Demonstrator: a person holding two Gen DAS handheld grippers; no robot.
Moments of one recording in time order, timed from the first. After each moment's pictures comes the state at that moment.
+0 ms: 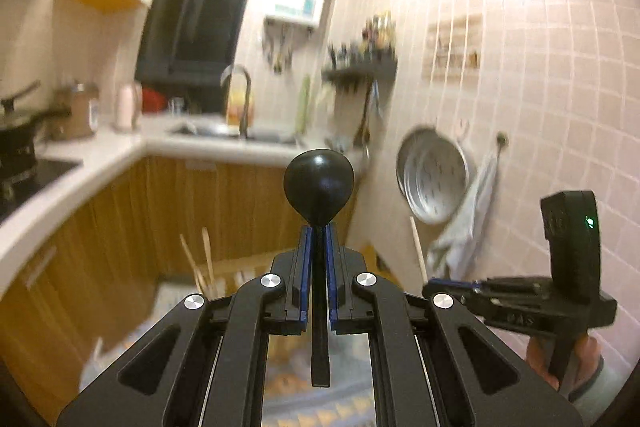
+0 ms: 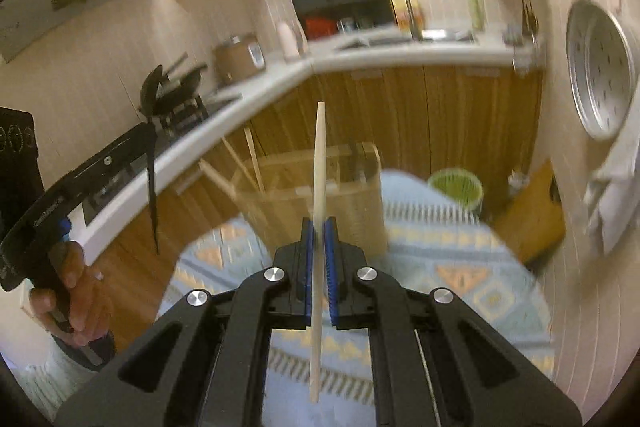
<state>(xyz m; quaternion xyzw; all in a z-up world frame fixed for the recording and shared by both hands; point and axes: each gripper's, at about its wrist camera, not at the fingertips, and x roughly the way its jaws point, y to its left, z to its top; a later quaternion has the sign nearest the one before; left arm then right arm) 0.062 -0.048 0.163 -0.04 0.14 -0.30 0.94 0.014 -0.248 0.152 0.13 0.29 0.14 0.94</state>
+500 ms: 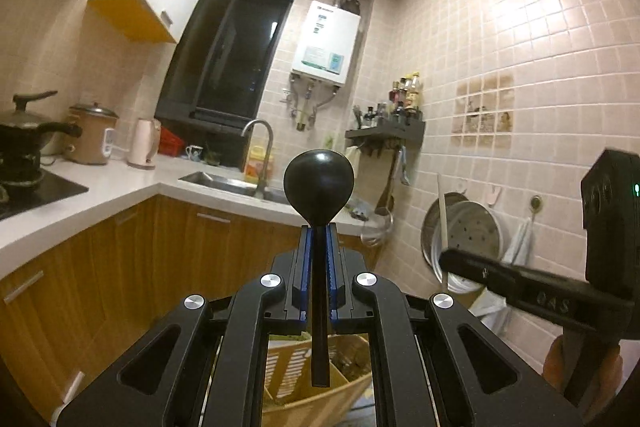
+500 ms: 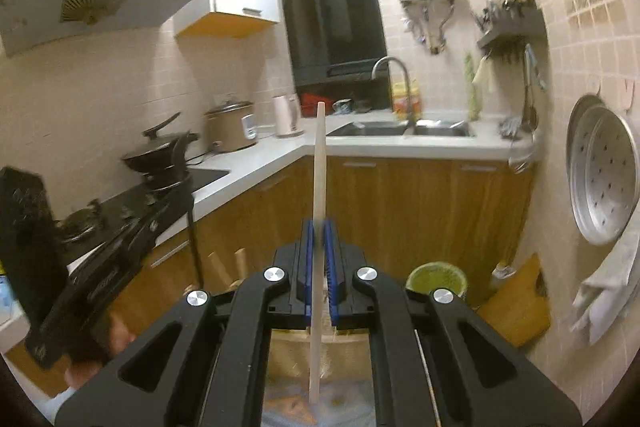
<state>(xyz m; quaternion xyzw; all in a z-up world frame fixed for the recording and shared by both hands) 0.125 -0.058 0.145 -0.11 0.05 -0.27 0.96 0.084 -0.221 0.200 0.08 0.17 0.09 0.98</state>
